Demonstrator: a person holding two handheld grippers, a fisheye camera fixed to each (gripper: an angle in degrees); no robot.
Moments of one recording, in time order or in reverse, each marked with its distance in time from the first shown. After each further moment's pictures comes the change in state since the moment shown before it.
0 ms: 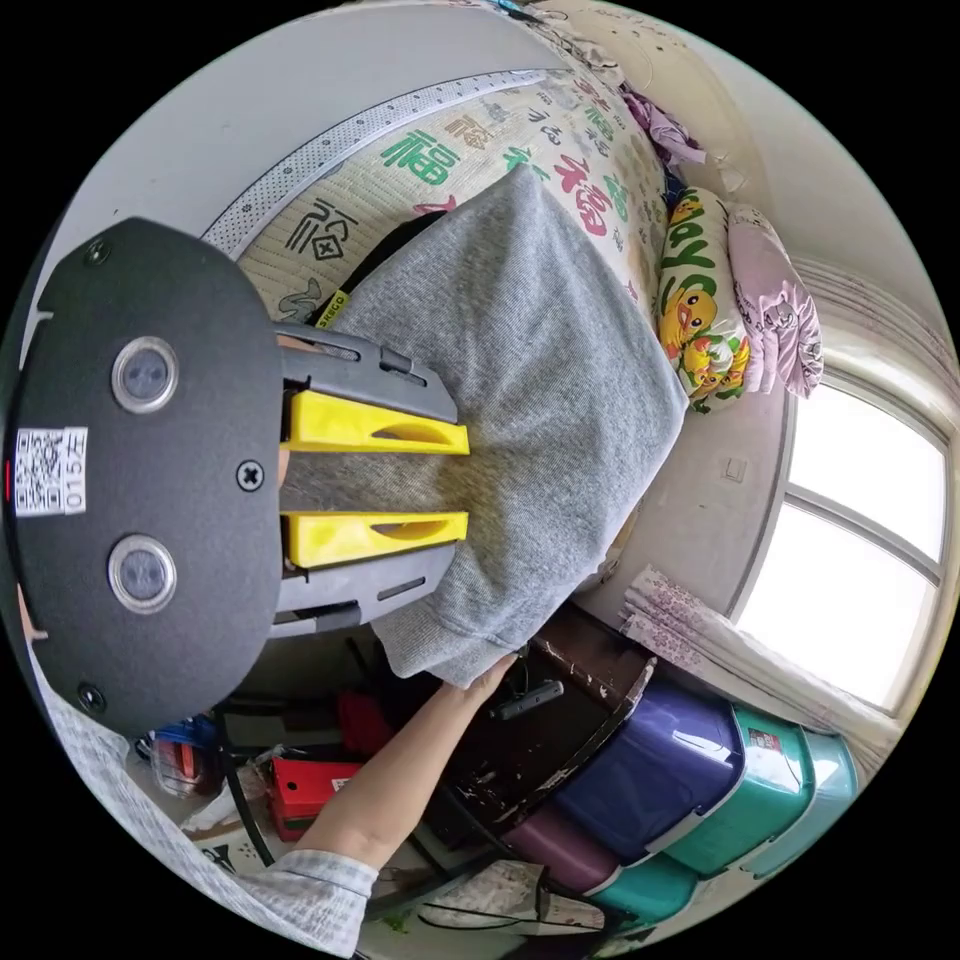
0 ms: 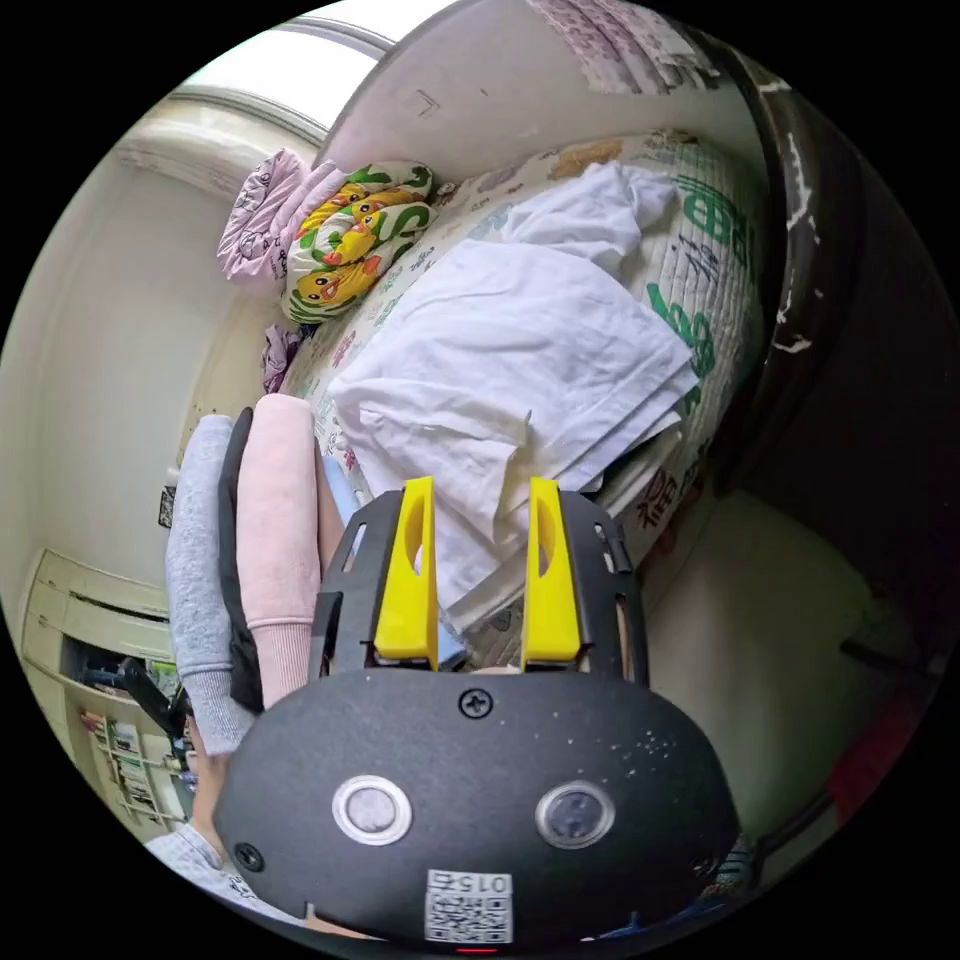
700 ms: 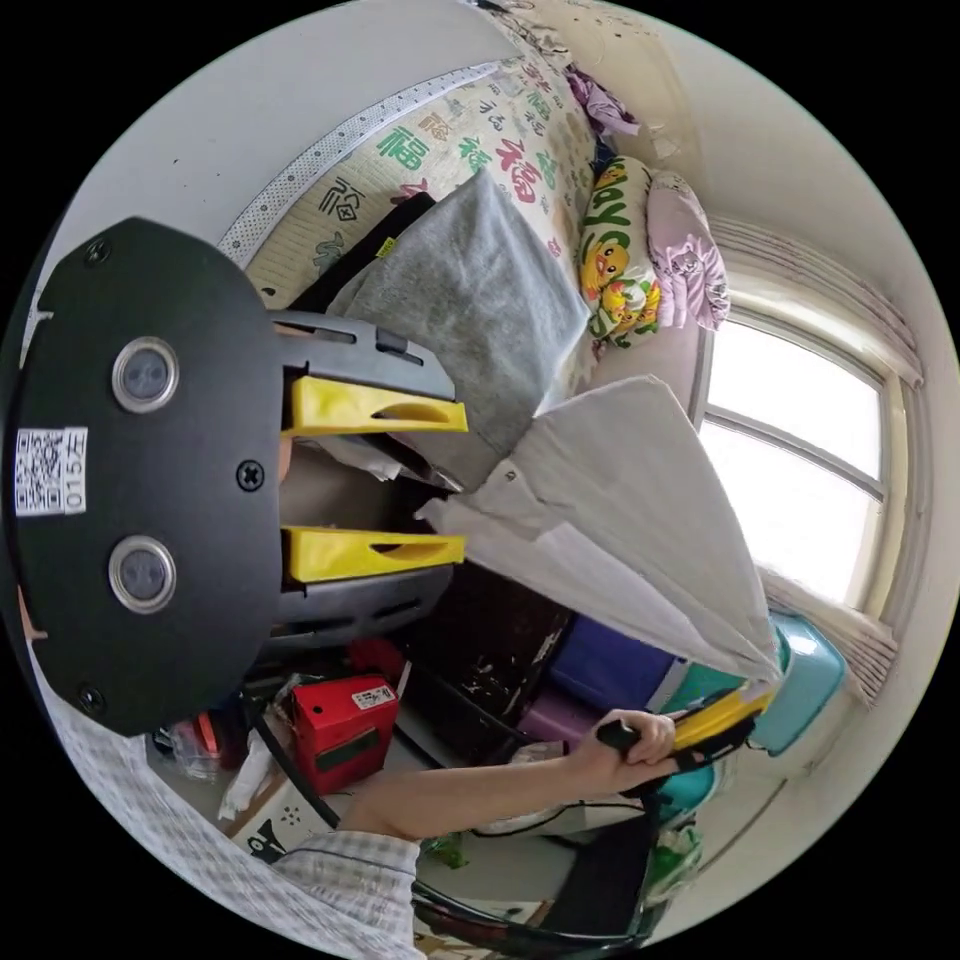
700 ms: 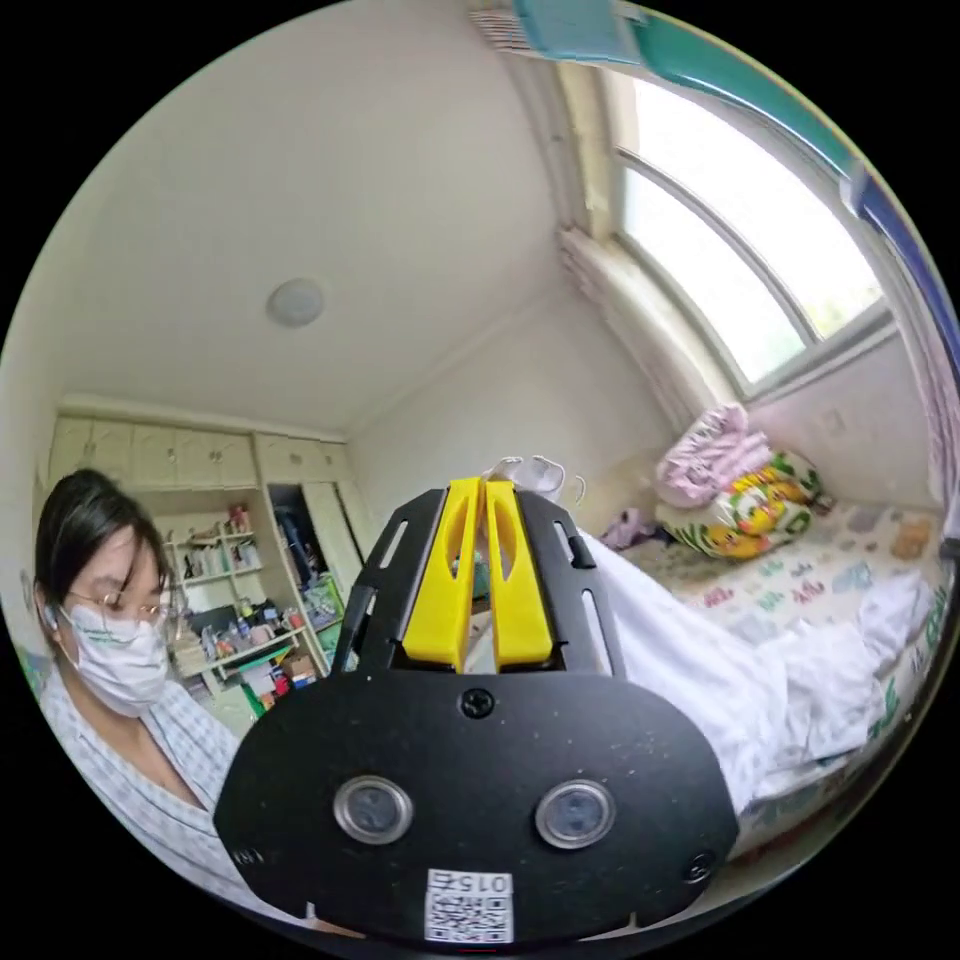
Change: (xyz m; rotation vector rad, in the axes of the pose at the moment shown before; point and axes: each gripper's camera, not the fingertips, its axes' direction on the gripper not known) left arm 0.052 0.126 -0.111 0.221 0.131 0.121; right arm -0.228 0.286 -0.412 0.558 -0.844 -0.758
